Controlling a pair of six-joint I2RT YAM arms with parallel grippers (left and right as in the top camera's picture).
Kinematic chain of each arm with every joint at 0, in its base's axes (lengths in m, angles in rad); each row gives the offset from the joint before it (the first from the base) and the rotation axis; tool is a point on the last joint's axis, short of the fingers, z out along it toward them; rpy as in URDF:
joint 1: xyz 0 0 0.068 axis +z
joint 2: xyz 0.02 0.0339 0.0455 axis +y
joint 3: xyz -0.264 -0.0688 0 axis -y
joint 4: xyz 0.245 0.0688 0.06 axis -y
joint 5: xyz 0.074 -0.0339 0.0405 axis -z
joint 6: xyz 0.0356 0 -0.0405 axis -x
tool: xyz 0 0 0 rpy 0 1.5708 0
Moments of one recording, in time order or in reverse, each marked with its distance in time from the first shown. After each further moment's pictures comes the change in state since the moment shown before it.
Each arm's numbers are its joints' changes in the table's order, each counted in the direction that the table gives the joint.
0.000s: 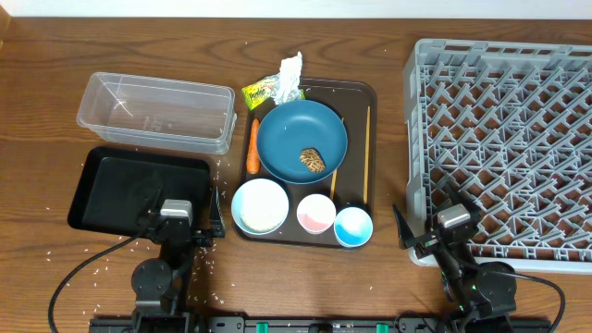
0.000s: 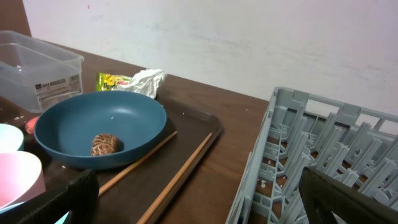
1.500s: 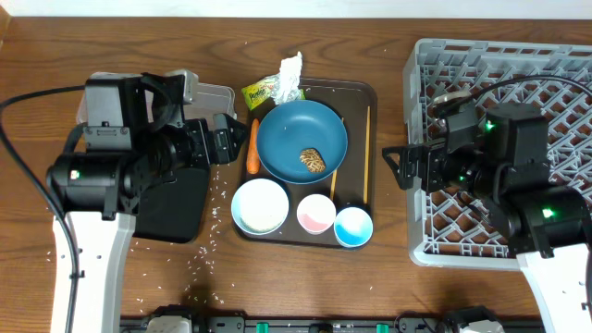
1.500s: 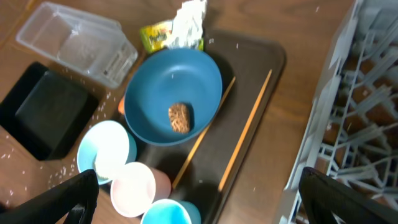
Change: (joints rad) left arm 0.000 1.219 1.387 -0.989 0.461 0.229; right arm 0.000 1.086 1.174 -0.810 -0.164 -0.201
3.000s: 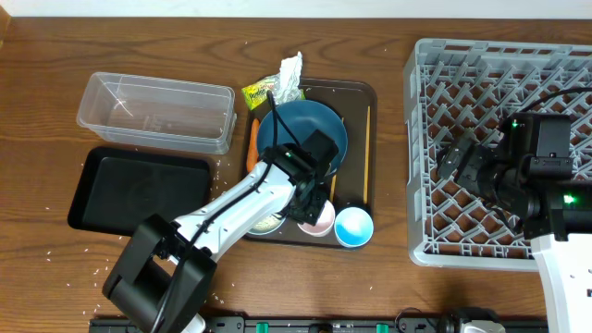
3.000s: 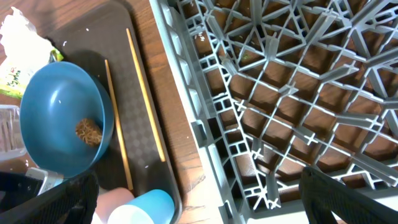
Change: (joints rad) left arm -0.669 0.504 -0.244 0.146 -0.383 0.069; right arm -0.199 0.031 0.001 -0.227 0.254 -0.392
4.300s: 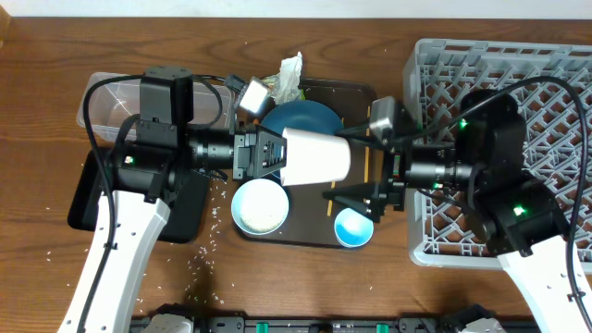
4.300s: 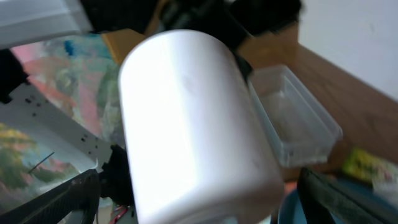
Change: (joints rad) left arm 0.517 -0.455 0.084 0.244 1.239 -0.024; right arm 0.392 0.000 0.001 0.629 -0.942 0.597
